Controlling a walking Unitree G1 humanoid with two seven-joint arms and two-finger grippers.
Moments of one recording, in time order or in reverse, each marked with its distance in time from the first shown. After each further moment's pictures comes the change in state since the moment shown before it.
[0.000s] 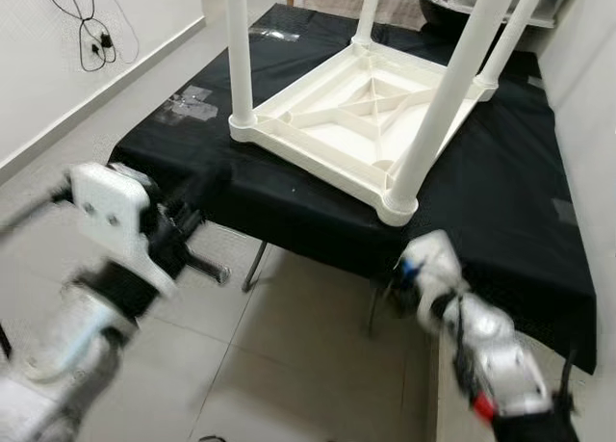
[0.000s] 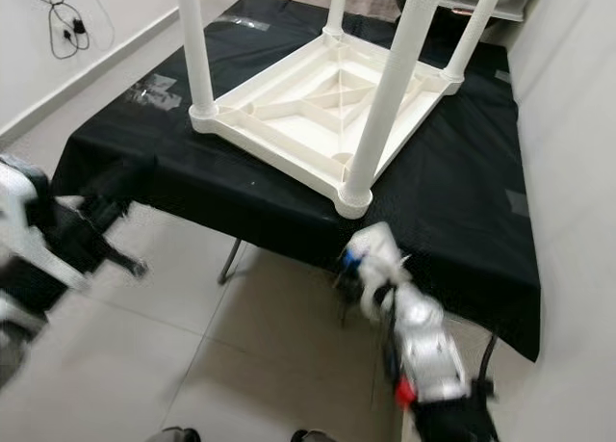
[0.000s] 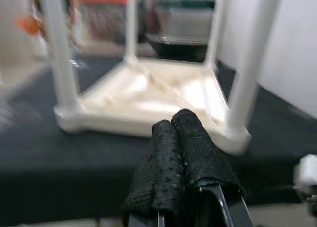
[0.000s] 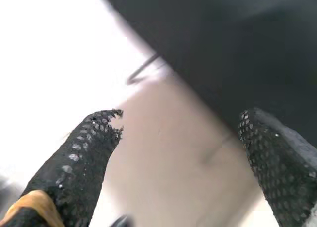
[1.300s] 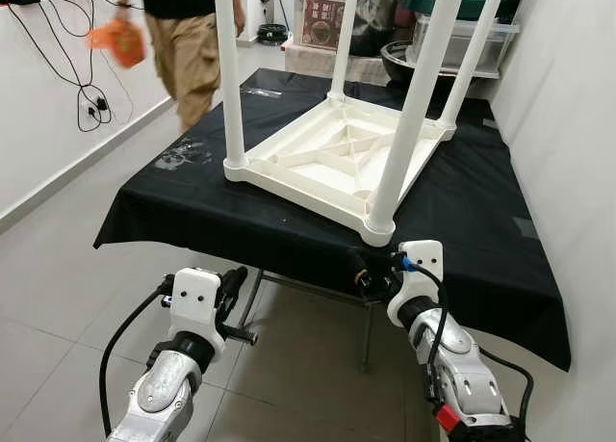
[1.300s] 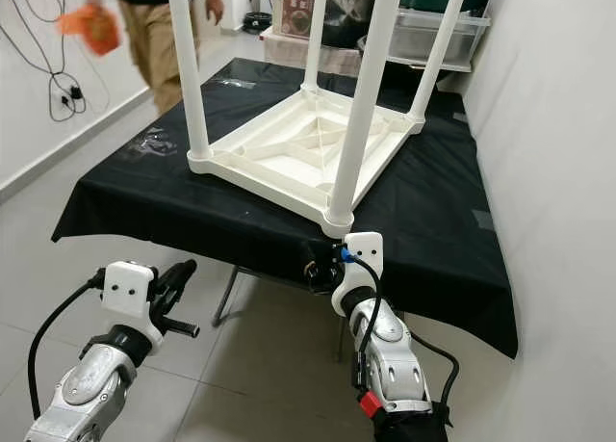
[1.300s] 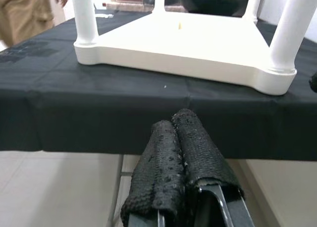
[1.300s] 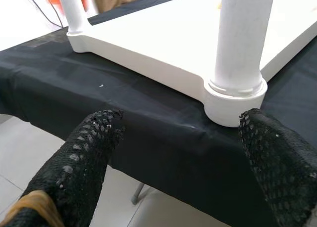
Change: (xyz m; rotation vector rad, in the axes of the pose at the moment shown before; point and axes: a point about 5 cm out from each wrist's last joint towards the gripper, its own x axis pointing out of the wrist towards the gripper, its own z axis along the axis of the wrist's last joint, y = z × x) left arm 0.007 0.003 -0.120 -0.020 0.178 0.249; right arm 0.013 -0.004 0.032 0.334 -0.385 -0.215
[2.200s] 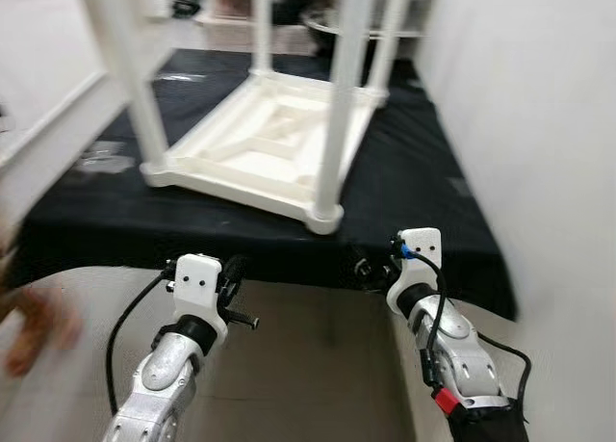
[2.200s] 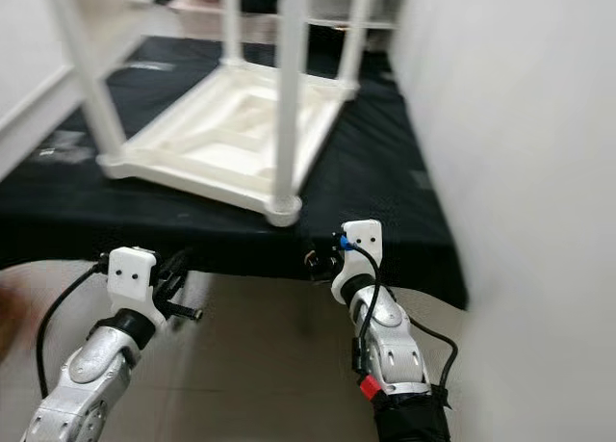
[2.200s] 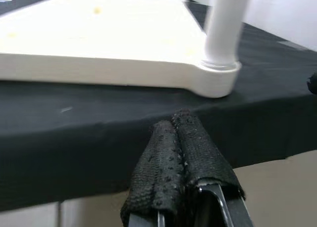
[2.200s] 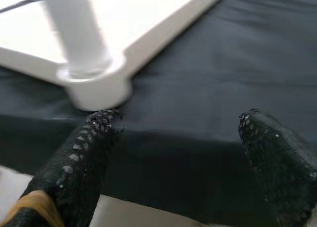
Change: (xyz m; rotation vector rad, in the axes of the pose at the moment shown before) left arm 0.013 0.006 0.002 0.002 -0.003 -0.039; right arm 0.007 -0.001 0.004 -0.011 0.003 -0.001
